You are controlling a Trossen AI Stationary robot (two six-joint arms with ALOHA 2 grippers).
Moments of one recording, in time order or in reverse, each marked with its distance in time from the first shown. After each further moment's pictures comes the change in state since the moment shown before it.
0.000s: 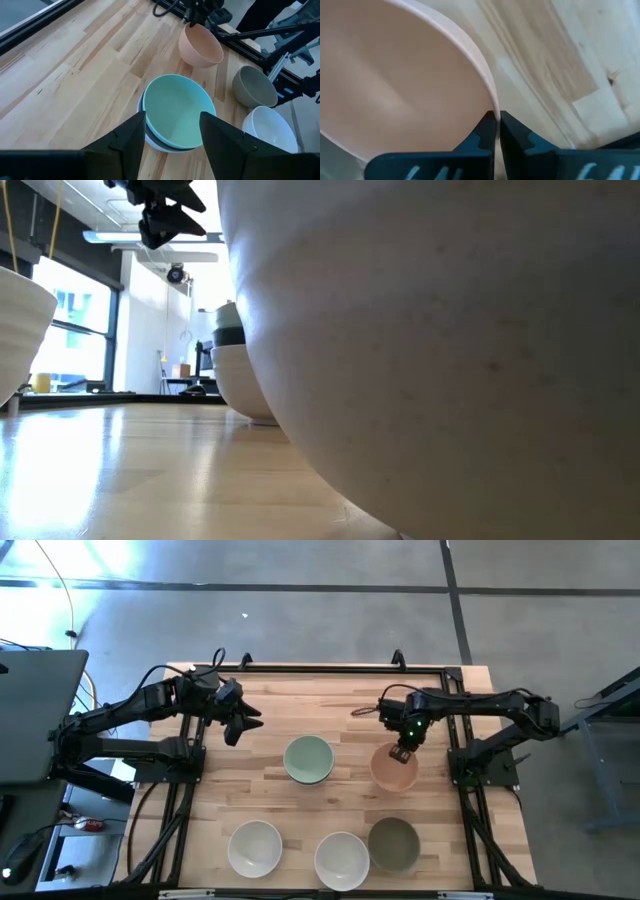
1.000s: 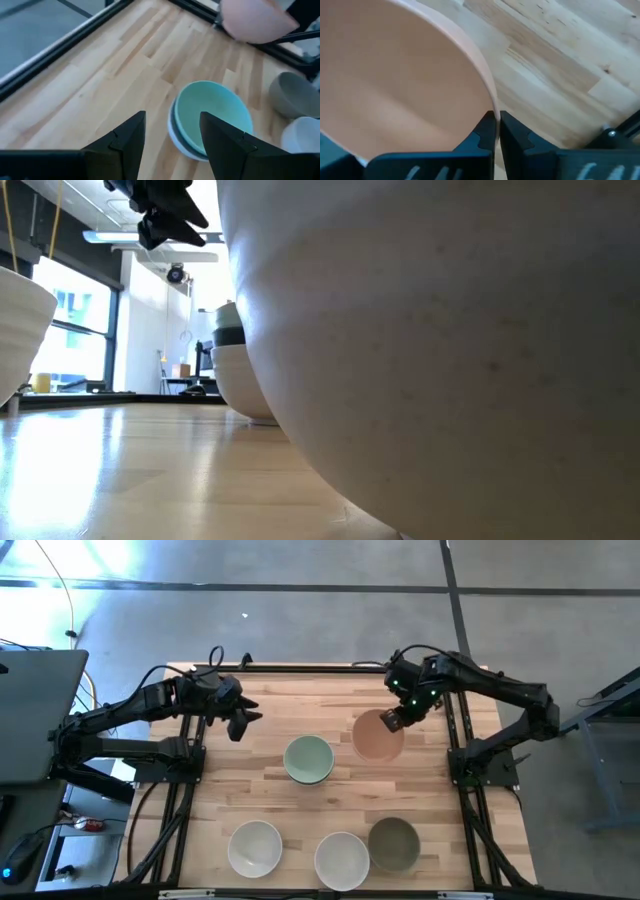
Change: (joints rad) left arm 0.000 0.000 0.000 -0.014 -0.164 0.041; right arm -0.041 0.000 0.527 -0.271 -0.051 0.333
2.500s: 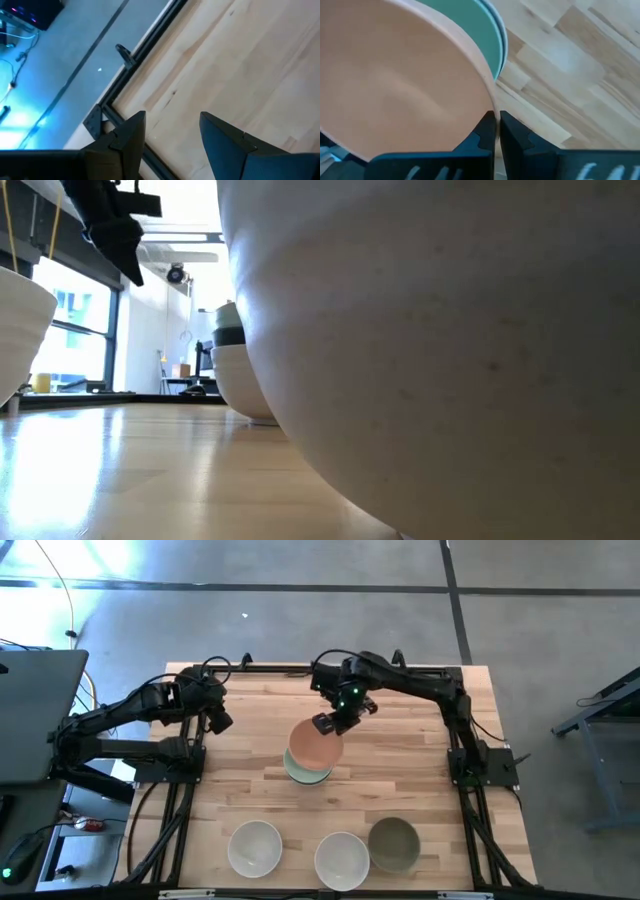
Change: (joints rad) left arm 0.006 -0.021 0.000 -0.458 -0.615 0.178; right arm 0.096 0.683 0.746 -0.106 -0.146 0.077
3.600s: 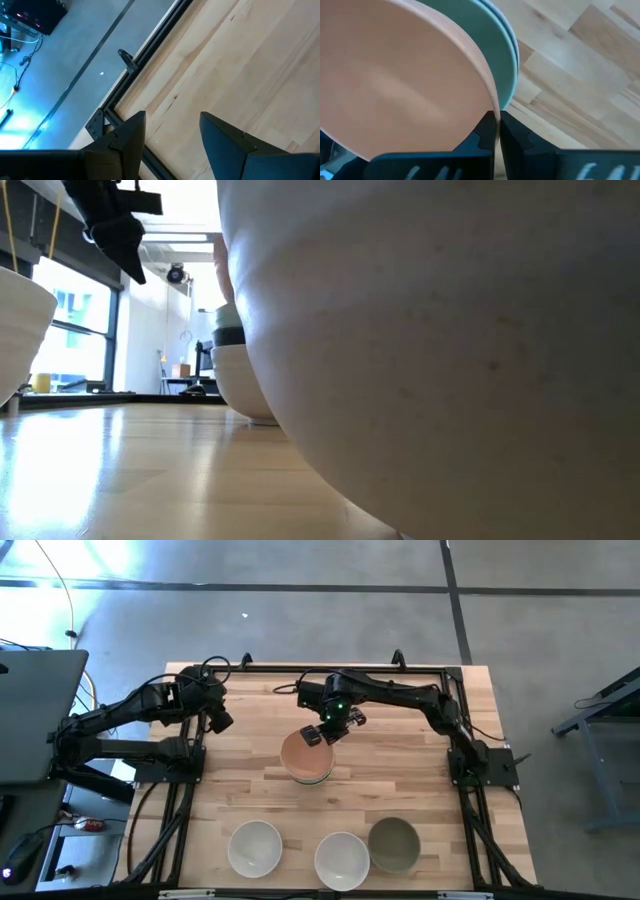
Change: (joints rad) left arm -0.001 -0.004 0.000 0.018 -0.014 0.010; right arm 0.050 0.106 0.001 0.077 0.044 0.089
